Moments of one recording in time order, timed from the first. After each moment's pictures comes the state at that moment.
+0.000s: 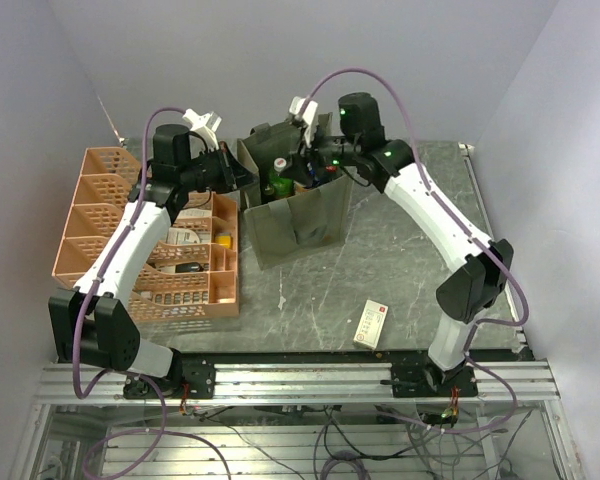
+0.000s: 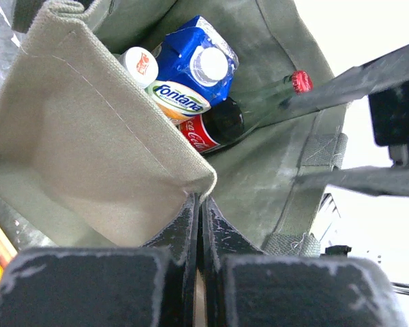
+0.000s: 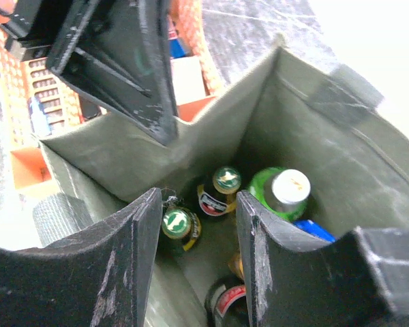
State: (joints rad) left arm -0.20 1.42 1.29 -0.28 0.64 -0.50; right arm 0.59 1.83 1.91 -0.52 -0.64 -0.39
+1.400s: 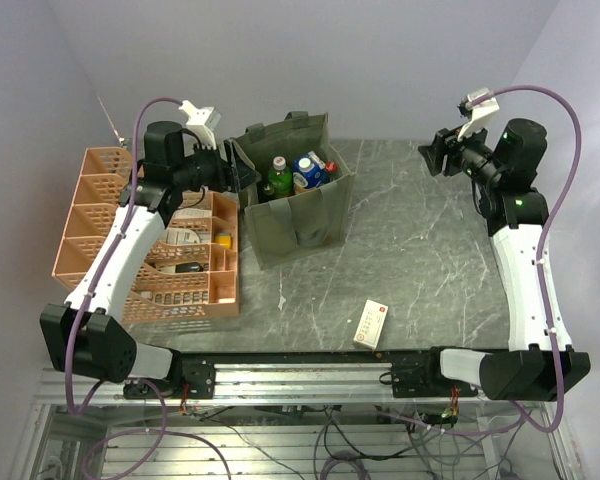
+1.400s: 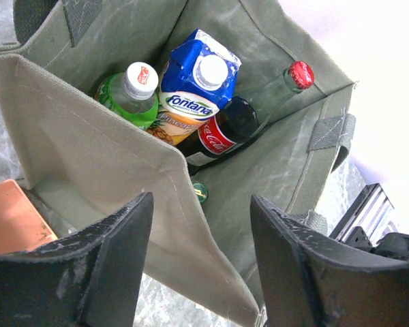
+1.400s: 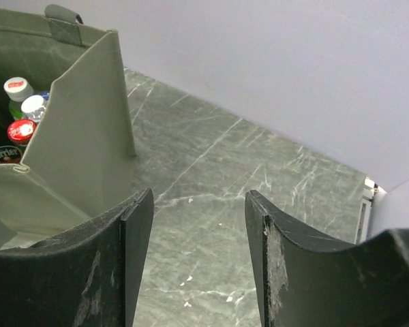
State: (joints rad) left arm -0.20 1.37 1.32 -0.33 0.60 -0.29; right arm -0.03 1.24 1.43 -0.37 -0.46 -0.22
